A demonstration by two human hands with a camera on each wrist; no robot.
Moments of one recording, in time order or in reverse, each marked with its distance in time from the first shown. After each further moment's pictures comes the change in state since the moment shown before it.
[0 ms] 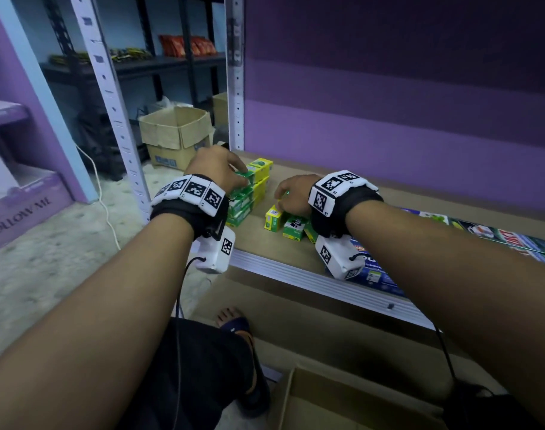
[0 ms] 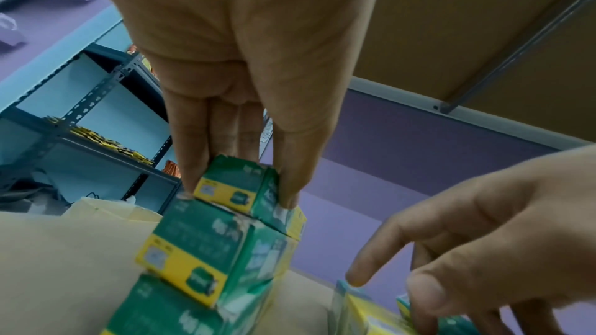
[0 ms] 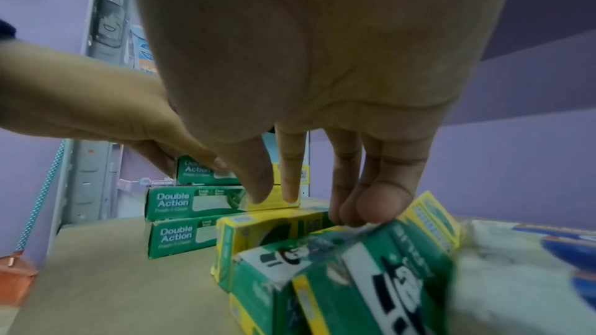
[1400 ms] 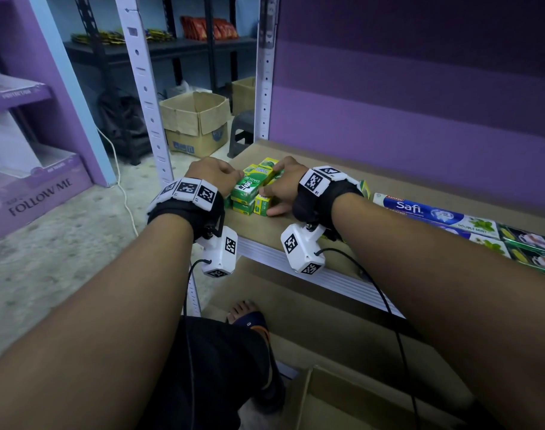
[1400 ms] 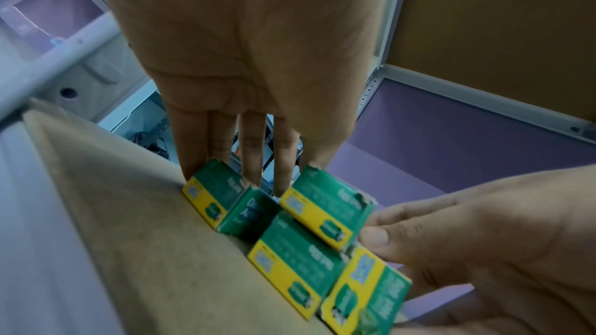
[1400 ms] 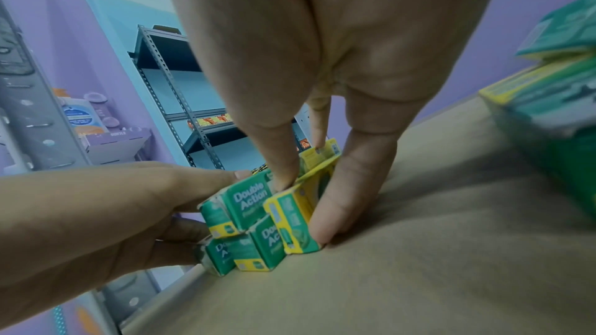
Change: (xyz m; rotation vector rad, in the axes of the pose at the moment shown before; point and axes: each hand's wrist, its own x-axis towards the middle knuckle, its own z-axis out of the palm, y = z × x) left_hand 0.000 -0.071 0.010 -0.147 0.003 -0.233; right_hand 0.052 -0.067 0.029 1.076 -0.050 0.234
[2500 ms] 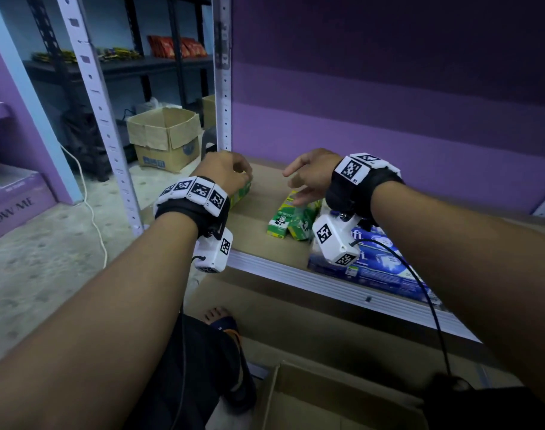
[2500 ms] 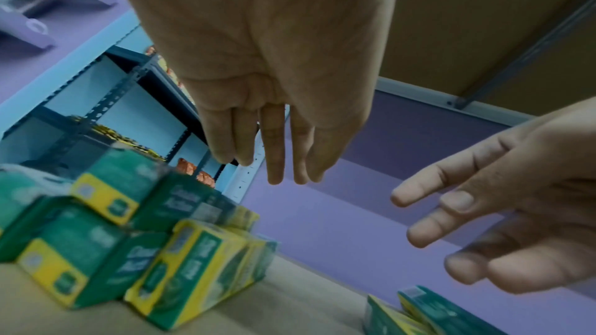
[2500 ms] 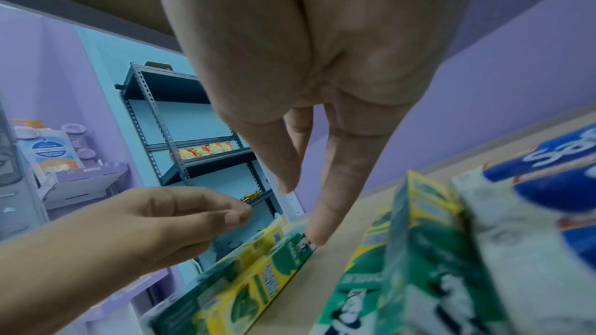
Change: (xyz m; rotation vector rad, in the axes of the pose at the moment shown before) left_hand -0.030 0.090 0.020 0.093 -0.053 0.349; right_hand -0.073 0.011 -0.124 -0.100 0.093 -0.114
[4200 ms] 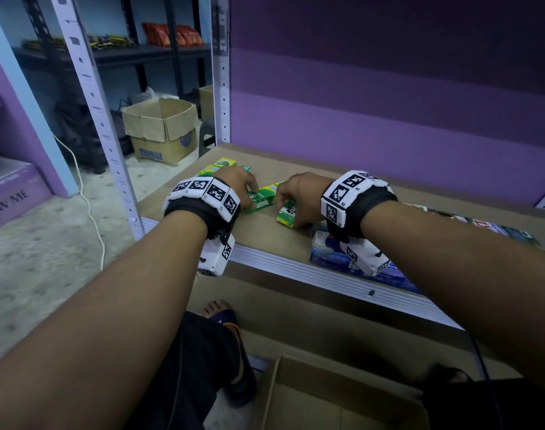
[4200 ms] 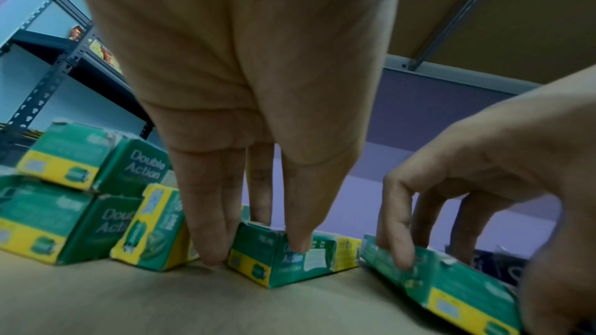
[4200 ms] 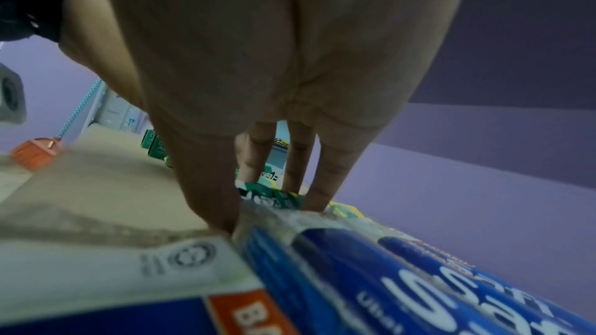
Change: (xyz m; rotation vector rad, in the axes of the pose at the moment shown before) left_hand -0.013 0.007 0.020 0.241 -0.329 0.004; right_hand -0.023 0.011 0.029 -1.150 -0.176 -0.287
